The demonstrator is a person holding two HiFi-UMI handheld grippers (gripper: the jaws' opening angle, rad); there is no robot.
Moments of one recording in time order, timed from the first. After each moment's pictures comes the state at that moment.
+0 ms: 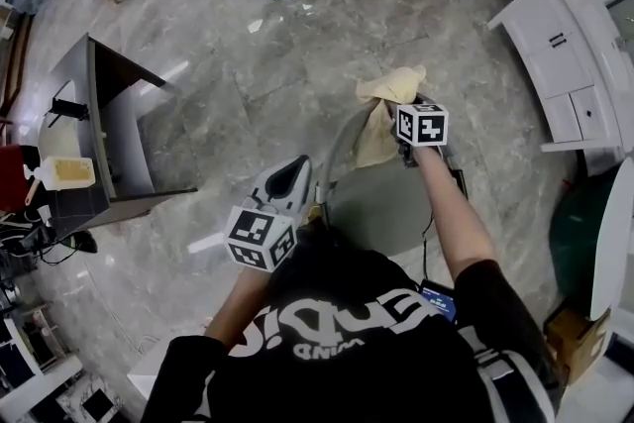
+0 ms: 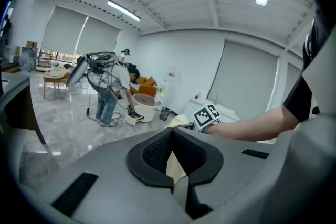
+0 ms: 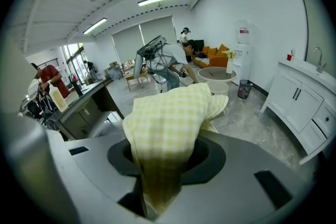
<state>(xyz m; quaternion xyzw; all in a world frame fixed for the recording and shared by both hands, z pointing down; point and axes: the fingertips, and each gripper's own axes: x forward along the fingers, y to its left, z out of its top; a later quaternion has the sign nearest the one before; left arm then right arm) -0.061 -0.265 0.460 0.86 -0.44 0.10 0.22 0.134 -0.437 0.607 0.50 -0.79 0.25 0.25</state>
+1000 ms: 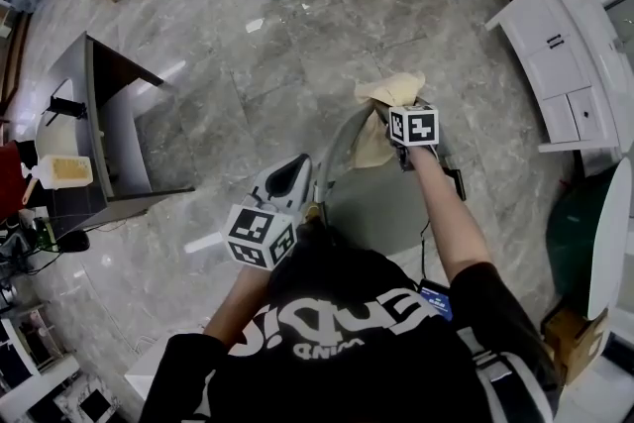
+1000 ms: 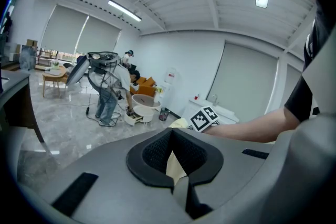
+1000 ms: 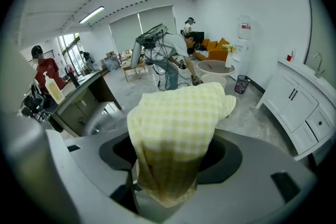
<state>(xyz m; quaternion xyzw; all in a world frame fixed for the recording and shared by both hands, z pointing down) -0.059 -0.266 0.460 0.86 -0.44 0.09 0.22 0.133 -0.425 0.625 0.50 -0.76 0.27 0.30</state>
